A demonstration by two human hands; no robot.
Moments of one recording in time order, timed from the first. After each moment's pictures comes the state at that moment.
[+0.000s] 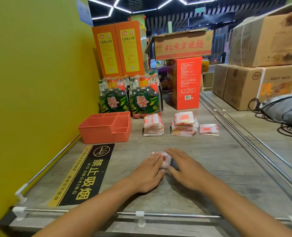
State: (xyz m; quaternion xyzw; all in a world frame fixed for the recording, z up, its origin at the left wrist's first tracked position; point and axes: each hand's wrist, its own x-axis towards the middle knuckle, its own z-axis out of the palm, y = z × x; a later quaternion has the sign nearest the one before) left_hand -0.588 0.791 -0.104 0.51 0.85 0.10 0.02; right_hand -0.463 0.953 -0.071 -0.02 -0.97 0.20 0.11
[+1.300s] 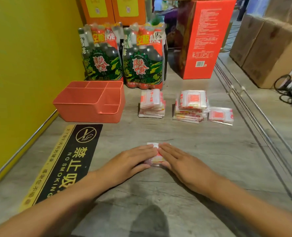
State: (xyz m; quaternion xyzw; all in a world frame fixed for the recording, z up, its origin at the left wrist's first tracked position) left_hand -0.642 0.770 -0.098 0.59 0.76 0.27 0.02; right_hand -0.516 0.990 -0.085 0.12 -0.99 0.09 0.04
